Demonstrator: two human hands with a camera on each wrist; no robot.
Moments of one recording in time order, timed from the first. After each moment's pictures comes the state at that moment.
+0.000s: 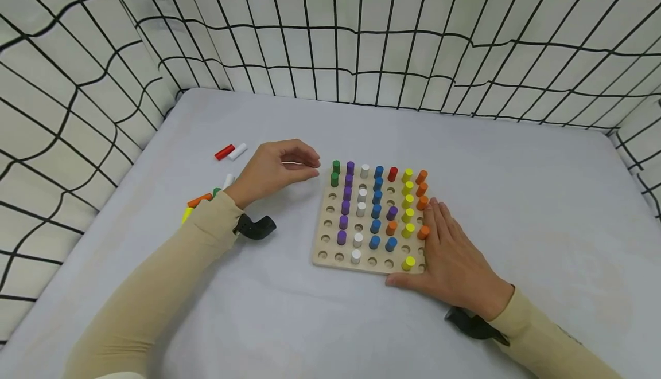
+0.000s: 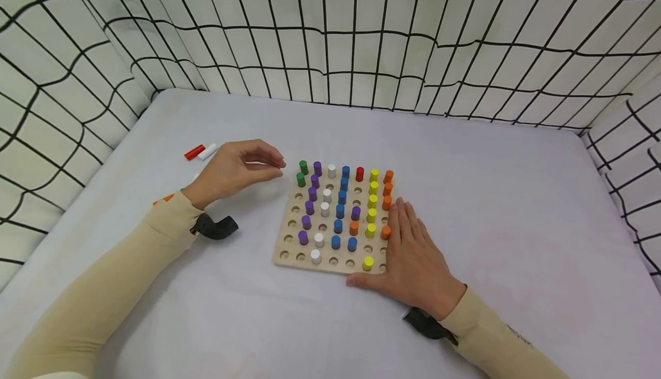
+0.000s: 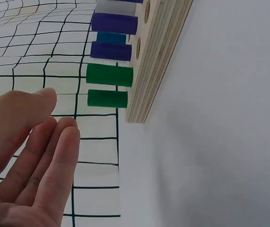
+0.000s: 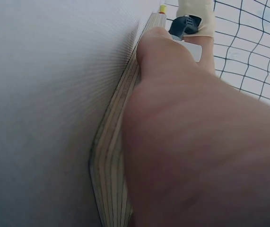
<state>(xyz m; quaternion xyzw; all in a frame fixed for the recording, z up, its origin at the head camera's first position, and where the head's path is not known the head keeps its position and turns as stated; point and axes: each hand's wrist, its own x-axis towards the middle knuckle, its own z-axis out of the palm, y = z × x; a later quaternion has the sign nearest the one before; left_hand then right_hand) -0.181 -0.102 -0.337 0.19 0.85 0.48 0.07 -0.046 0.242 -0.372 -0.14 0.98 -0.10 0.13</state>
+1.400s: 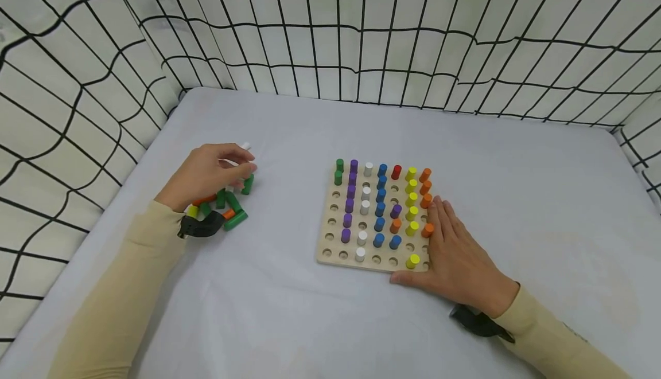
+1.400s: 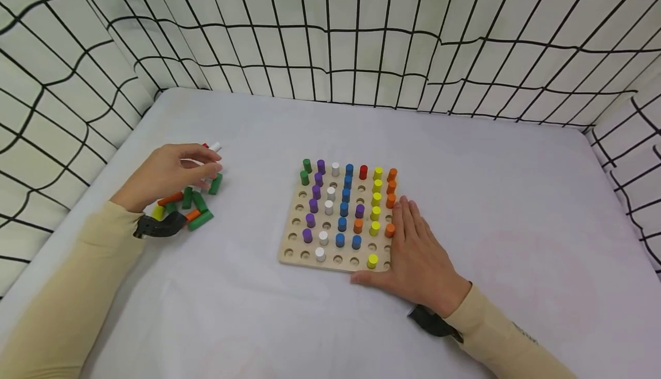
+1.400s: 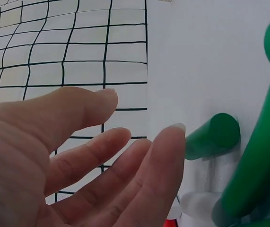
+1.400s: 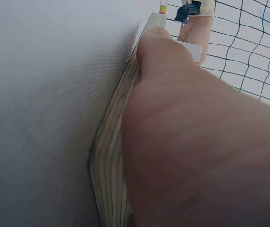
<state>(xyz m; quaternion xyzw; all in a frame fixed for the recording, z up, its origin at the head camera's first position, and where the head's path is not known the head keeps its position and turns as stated) -0.166 -0.203 -0.318 0.05 0.93 0.33 0.14 -0.046 0.242 -0.370 -0.15 0.98 -0.10 0.12</state>
